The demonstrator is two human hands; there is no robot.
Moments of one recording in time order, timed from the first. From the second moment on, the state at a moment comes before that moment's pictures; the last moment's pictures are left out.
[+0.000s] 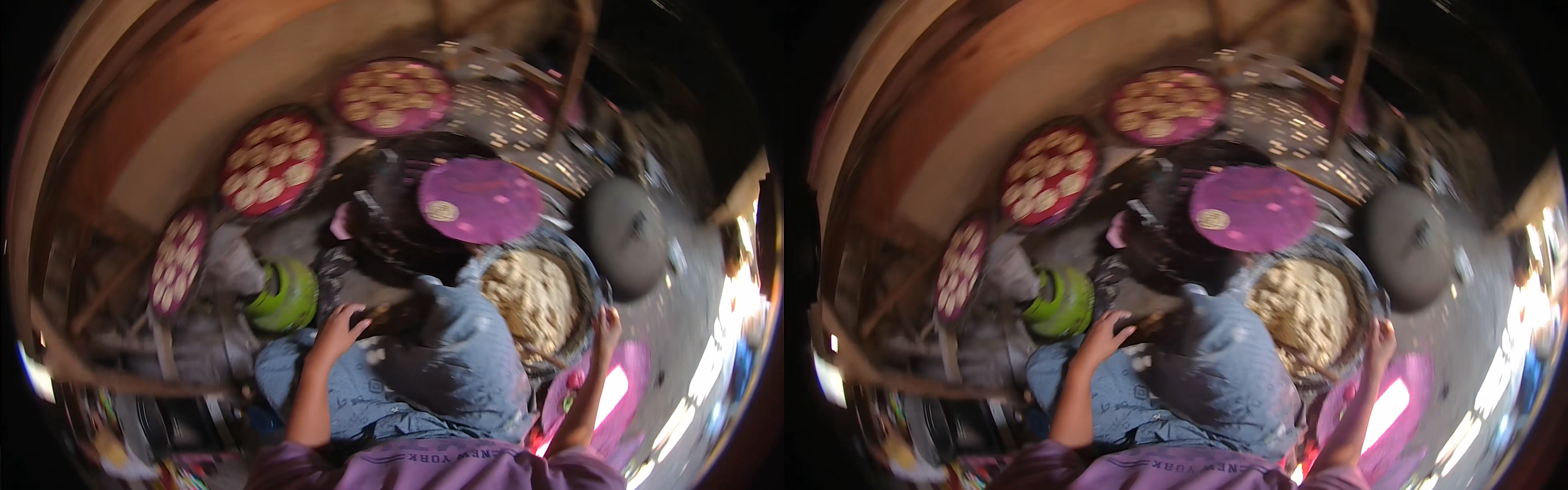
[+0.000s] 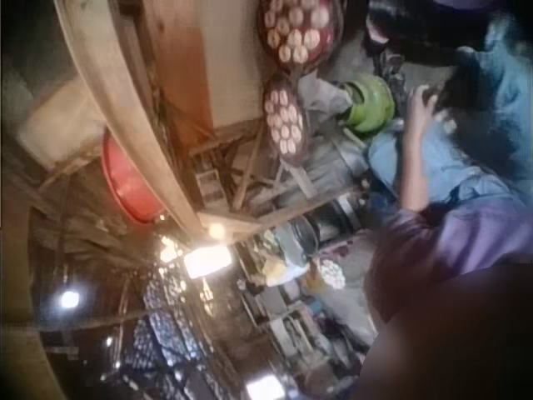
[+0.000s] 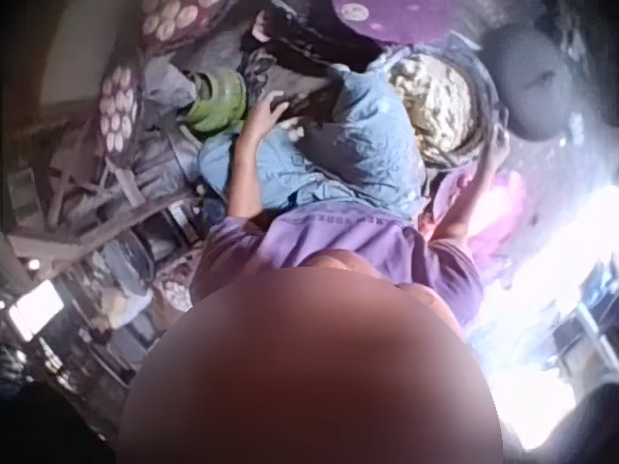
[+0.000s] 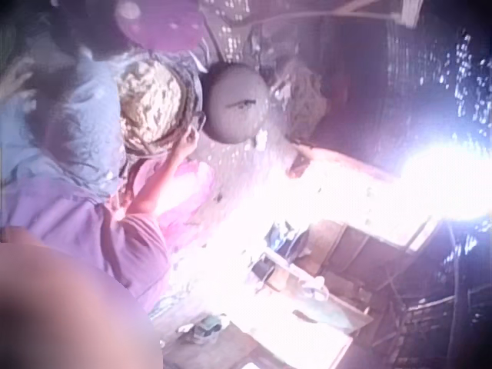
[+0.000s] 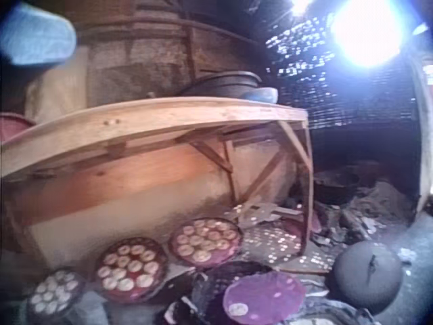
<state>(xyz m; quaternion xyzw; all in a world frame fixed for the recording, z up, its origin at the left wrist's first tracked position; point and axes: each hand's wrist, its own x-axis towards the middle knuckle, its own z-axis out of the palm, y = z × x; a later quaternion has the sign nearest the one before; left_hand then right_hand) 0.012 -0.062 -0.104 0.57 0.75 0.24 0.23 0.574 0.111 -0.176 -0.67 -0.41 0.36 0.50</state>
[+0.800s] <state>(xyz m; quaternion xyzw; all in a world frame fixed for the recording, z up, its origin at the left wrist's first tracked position) -0.100 -0.087 -0.207 0.54 0.74 0.16 0.36 0.412 0.037 0.000 -0.54 -0.69 0.26 0.41</state>
